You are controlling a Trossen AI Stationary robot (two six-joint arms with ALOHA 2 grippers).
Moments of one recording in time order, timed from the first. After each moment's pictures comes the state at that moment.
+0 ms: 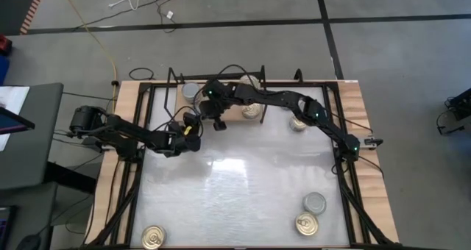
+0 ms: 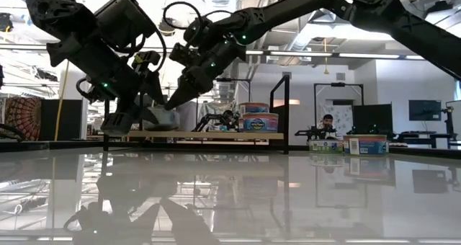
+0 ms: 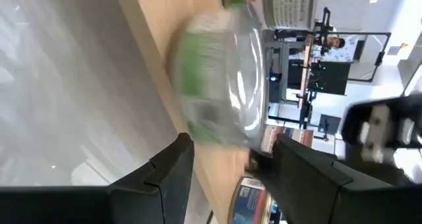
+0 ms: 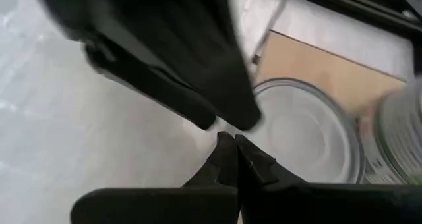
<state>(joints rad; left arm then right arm) -0.03 1.43 0.52 0.17 -1.04 -2.33 -0.32 2.41 2.18 -0.57 -0.33 -0.59</state>
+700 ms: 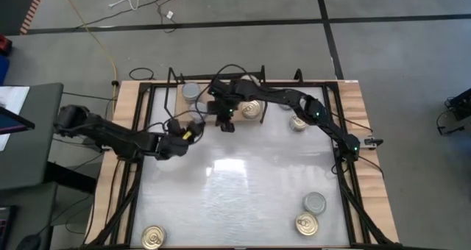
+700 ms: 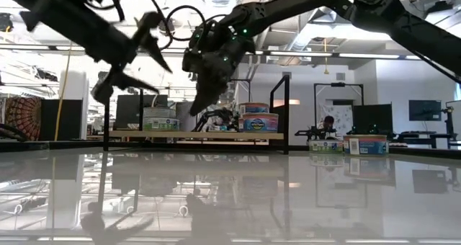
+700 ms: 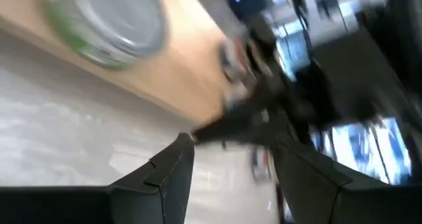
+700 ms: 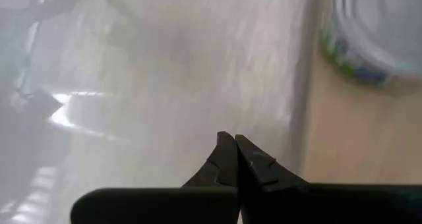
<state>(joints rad) -0.18 1.19 0.52 0.17 -0.97 -1.66 -0.33 2.41 2.24 -0.95 -0.42 -0.39</state>
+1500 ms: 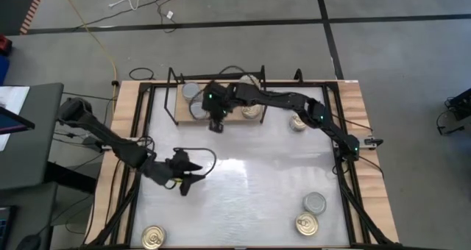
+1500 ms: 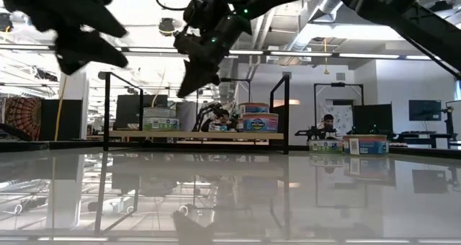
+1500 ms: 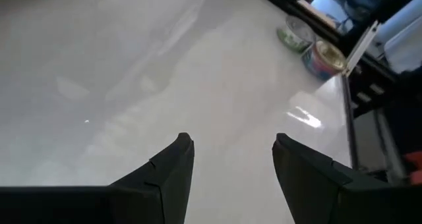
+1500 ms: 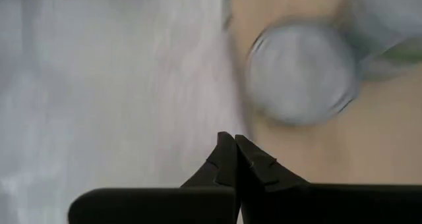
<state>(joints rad) -0.58 1.11 0.57 0.00 -0.58 -0.87 -0.26 2.35 2.25 -0.81 -0.15 -0.07</state>
